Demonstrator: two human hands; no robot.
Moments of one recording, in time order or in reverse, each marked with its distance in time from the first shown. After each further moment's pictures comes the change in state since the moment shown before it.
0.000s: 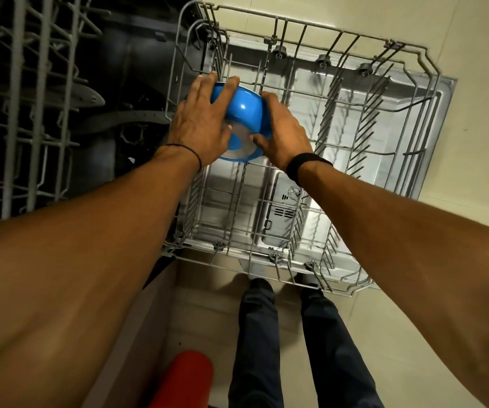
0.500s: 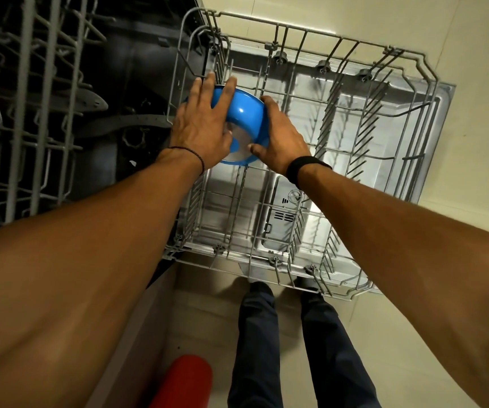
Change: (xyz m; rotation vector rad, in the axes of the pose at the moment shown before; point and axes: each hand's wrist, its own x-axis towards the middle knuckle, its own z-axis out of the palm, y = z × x) left_hand 0.002 0.003 -0.001 0.072 -0.008 -0.024; right_hand 0.003 -0.001 0.000 -0.037 -0.080 0.067
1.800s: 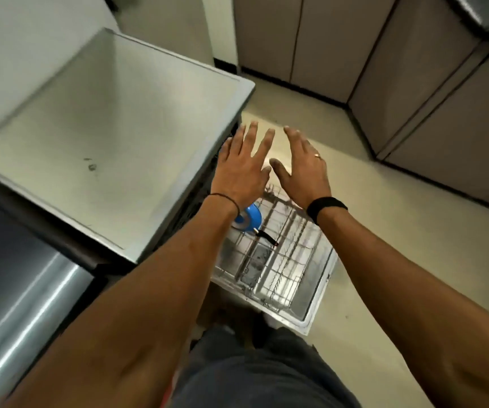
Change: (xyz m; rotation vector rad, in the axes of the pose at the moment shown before) left_hand -0.283 0.175 -0.433 -0.015 0.510 -0.090; right_hand -0.323 -0.273 -0.336 -0.310 0.426 -0.490
